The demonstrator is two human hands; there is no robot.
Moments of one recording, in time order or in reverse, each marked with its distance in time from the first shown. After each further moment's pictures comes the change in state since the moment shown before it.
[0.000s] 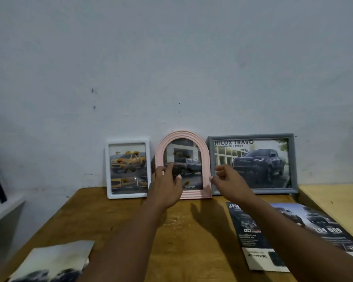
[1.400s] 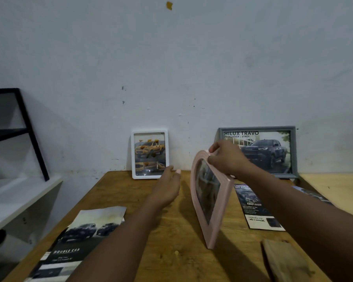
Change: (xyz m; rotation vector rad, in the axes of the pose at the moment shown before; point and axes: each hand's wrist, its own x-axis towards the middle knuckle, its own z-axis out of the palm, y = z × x) left_hand -0.113 -0.004 -0.064 -0.469 -0.121 -0.246; right_hand -0.072 -0.106 -0.002 -0.215 0.025 -0.104
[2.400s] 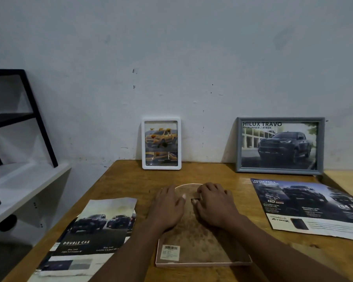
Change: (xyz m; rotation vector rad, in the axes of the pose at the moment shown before) left_hand -0.002 -0.092 0.001 0.453 -0.010 0.029; right_hand -0.037 0.061 0.148 -0.462 -0.274 -0.176
